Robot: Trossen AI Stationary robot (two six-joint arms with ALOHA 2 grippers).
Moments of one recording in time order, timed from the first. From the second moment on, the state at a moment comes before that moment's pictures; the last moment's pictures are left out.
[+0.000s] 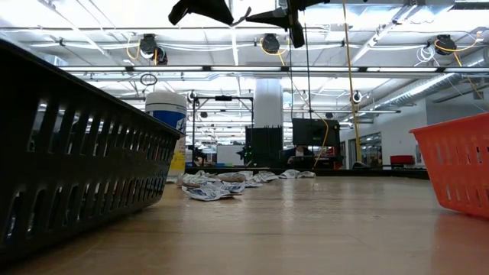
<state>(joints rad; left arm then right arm) 0.01 1.44 1.41 -0.55 -0.41 -0.43 -0.08 1.39 1.09 0.15 0.10 0.72</state>
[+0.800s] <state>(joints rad) -0.02 1.41 1.41 -0.61 -0.34 -0.42 -0.07 1.29 1.09 -0.23 0.10 0.82</state>
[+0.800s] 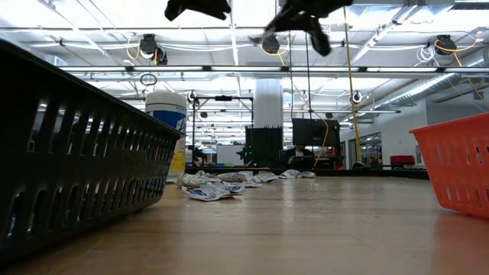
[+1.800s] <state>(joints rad) 0.03 1.40 1.41 -0.60 -0.16 -0.40 0.57 1.20 1.09 -1.21 0.19 2.11</state>
